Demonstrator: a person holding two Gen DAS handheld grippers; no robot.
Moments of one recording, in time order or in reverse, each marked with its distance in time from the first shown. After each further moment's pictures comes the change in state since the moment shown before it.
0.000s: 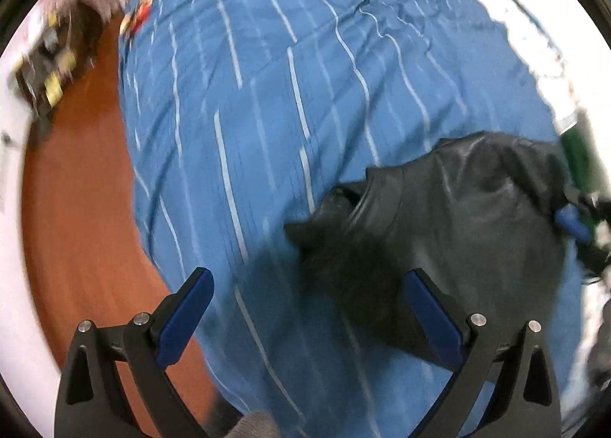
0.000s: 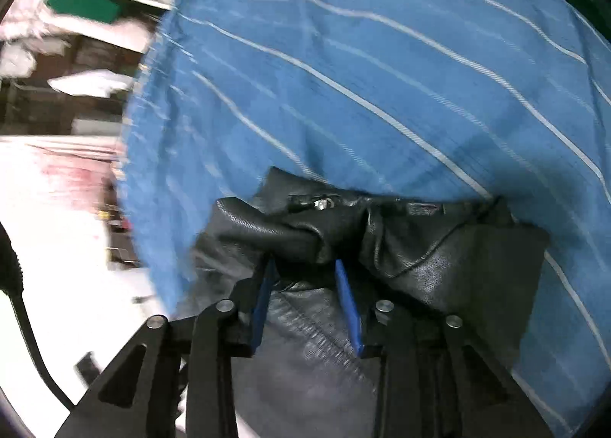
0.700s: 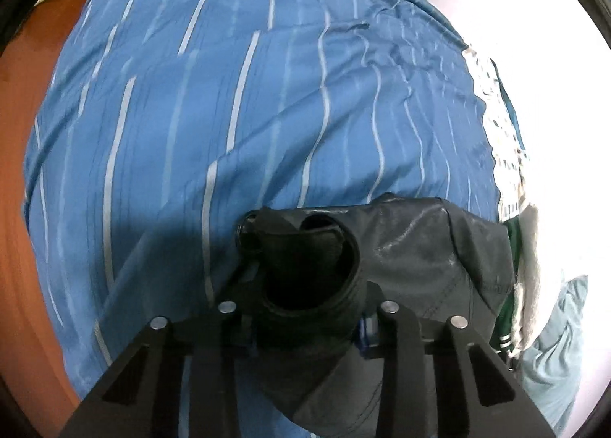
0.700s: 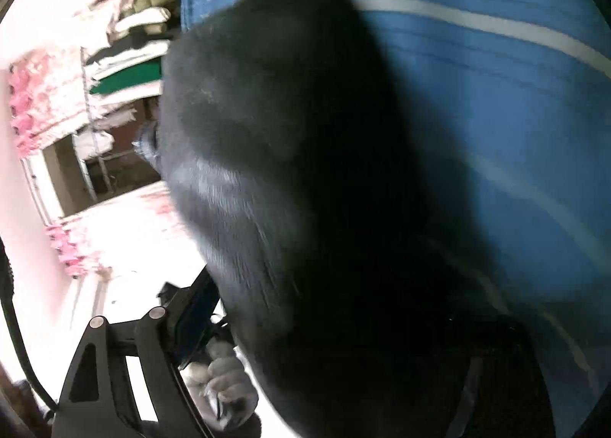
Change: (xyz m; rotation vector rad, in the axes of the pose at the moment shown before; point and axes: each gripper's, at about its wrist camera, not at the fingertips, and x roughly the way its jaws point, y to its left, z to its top) left arm 0.040 -0.009 0.031 -0.242 -0.079 -0.314; right arm 0.063 -0.108 -0.063 0.247 0.081 0.420
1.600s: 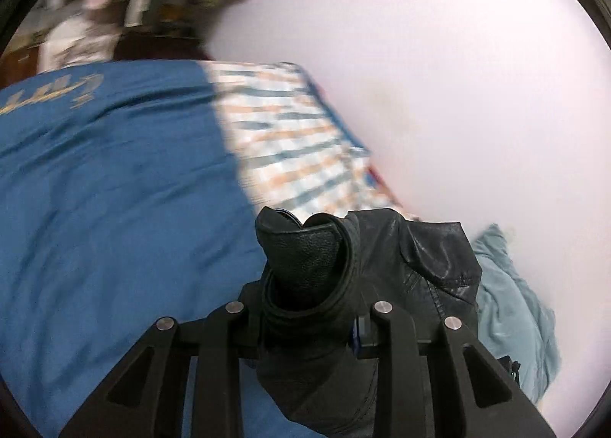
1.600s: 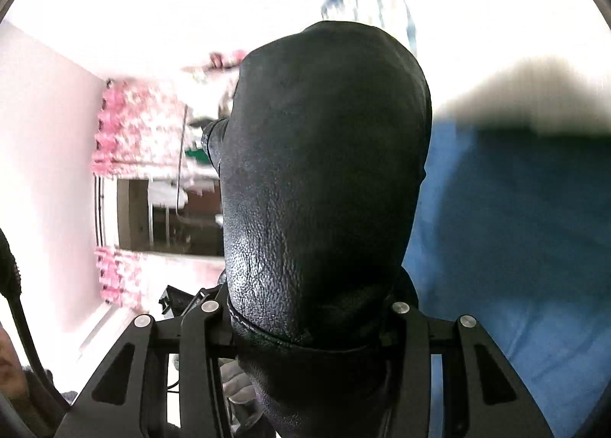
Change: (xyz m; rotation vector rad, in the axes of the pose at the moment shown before) left arm -0.063 -0.378 0.076 0.445 -0.089 -0.410; right arm -0.272 0.228 0.067 -0.196 -0.491 0.213
